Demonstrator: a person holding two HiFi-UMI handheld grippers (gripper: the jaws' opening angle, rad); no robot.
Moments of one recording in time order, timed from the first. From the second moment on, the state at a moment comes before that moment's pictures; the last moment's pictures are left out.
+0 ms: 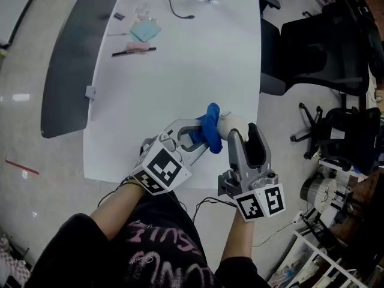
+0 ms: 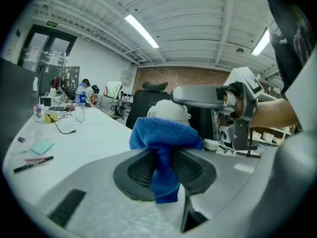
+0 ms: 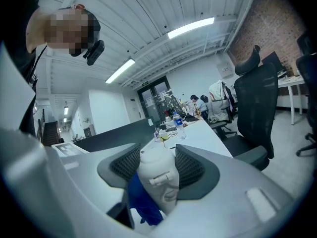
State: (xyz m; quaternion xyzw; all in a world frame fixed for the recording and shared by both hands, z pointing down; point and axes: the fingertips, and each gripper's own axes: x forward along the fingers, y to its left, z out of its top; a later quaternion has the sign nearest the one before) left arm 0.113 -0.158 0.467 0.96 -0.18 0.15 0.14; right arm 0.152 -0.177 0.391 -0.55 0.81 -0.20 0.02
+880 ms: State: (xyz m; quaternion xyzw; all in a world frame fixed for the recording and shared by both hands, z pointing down) left arm 0.117 -0.155 0.551 0.94 -0.16 0.23 0.17; right arm 0.155 -0.176 0.392 -0.55 0.81 -0.20 0.03
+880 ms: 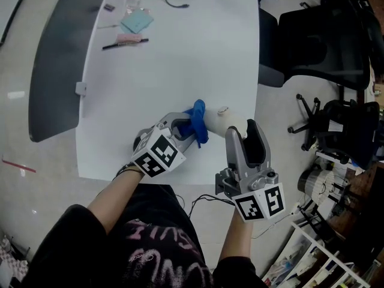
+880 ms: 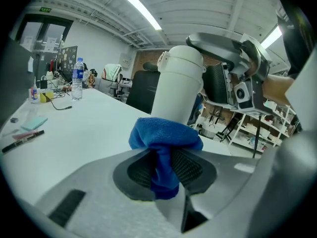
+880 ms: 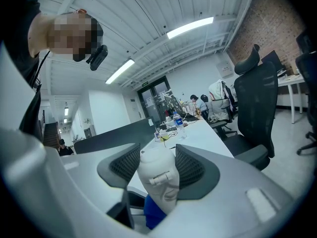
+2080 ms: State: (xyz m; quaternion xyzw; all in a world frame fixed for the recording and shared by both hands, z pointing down) left arm 0.116 -0.155 0.448 0.97 -0.17 0.16 0.10; right arm 0.154 -0.175 0.392 -0.54 0.82 -0.20 0.04
